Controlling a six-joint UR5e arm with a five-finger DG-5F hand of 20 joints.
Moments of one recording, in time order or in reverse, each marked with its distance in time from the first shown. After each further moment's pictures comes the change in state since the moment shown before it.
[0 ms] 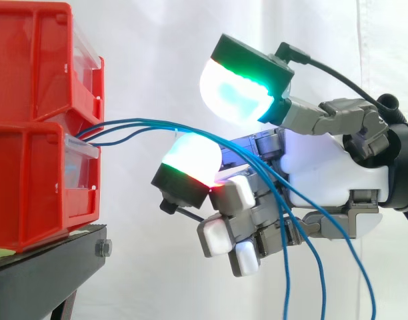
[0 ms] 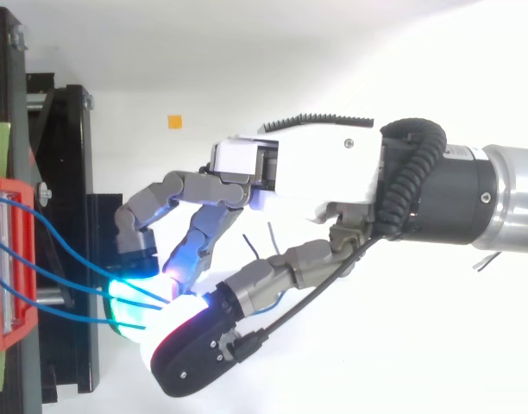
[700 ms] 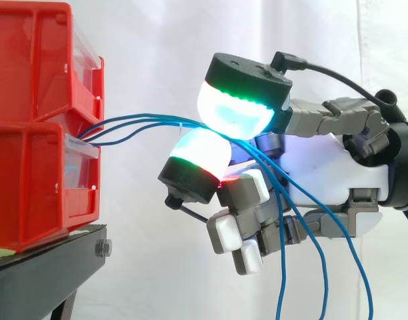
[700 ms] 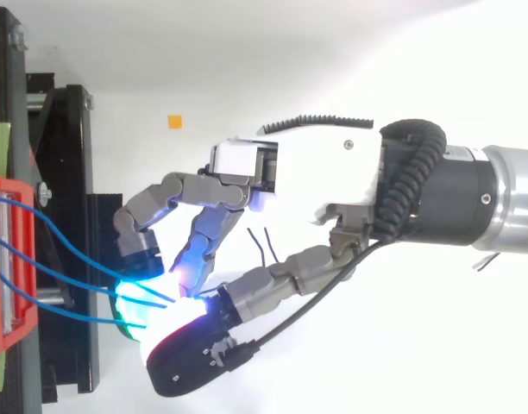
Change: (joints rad) arm 0.000 0.000 0.002 0.000 -0.002 0.000
